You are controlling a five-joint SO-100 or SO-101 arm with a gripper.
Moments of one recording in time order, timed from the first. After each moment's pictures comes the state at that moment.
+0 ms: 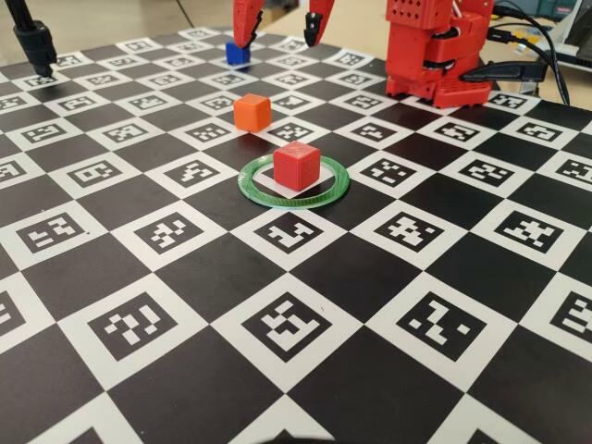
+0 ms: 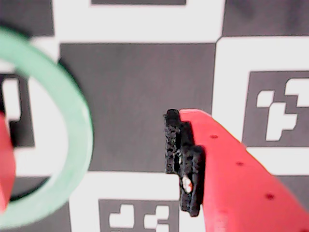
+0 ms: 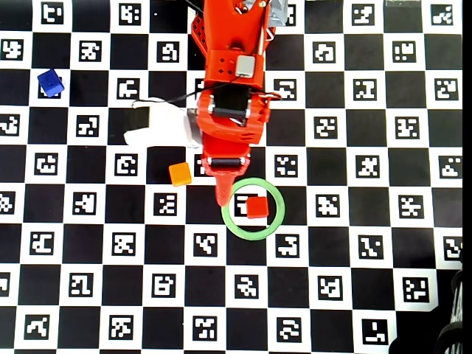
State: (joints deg) arm 13.9 107.8 107.9 84.7 -12.3
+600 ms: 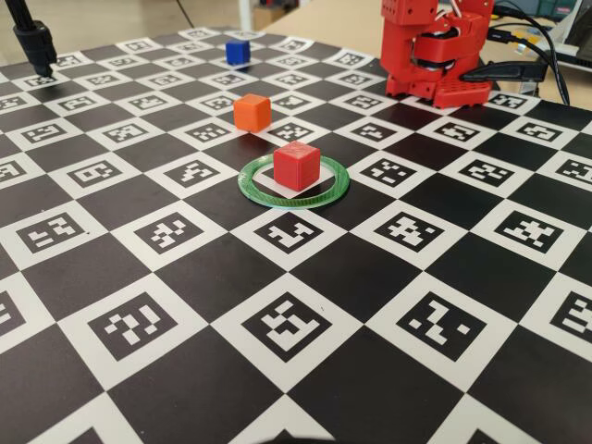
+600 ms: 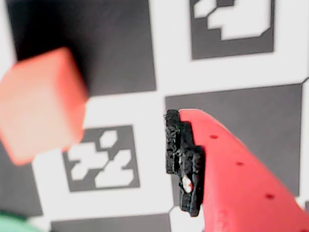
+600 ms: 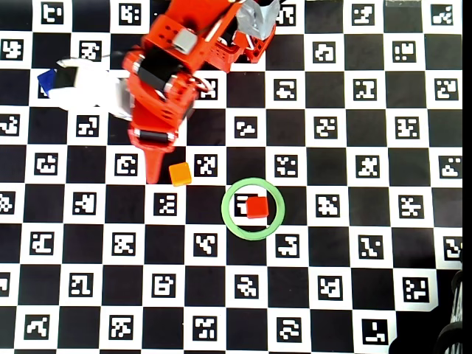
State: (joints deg) arm 42.8 103.5 96.2 90.7 -35.2
